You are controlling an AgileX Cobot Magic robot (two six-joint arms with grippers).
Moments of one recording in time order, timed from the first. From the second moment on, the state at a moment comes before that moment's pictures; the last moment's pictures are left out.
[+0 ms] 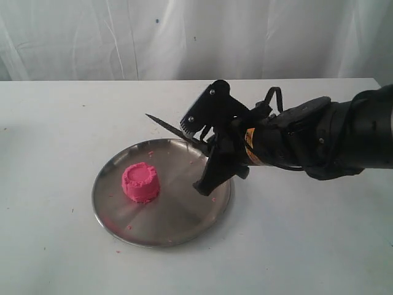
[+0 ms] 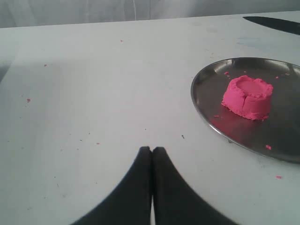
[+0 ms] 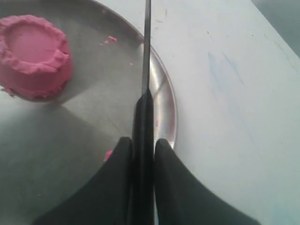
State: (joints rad) left arm -0.03 0.01 0.02 -0.15 0.34 0.13; right arm 0.62 1.65 -0.90 -1.74 0.00 1.31
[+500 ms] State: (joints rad) left arm -0.03 0.01 0.02 -0.15 0.34 0.13; right arm 0.73 1.46 -0.78 -1.74 -0.09 1.18
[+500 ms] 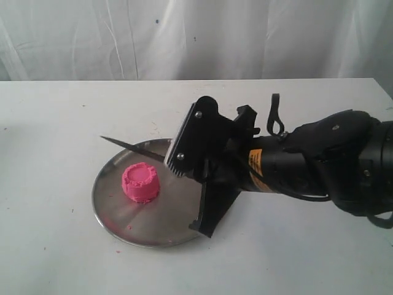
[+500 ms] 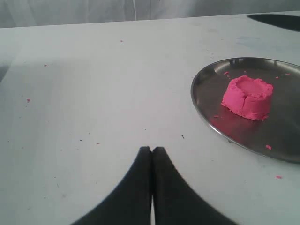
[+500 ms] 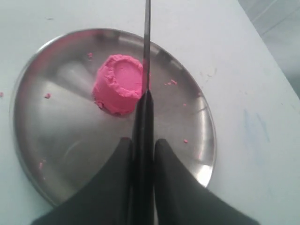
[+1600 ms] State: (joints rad) left arm -0.03 0.01 0.02 -0.15 0.34 0.13; right arm 0.77 1.51 -0.77 -1.73 -0.06 1.49
